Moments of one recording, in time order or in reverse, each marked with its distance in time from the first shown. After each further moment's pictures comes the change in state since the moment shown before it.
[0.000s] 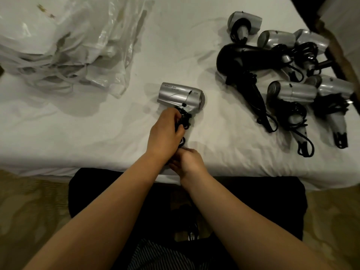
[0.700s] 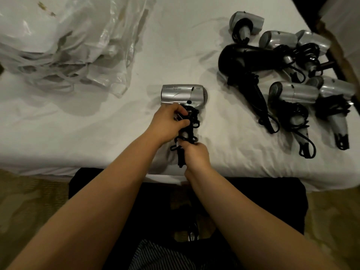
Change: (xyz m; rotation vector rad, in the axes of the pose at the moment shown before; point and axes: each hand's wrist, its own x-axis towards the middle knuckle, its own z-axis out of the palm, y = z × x) left_hand 0.030 0.004 -0.016 -0.150 -0.226 -0.120; right_hand 0.003 -0.017 -0.002 -0.097 0.159 -0.058
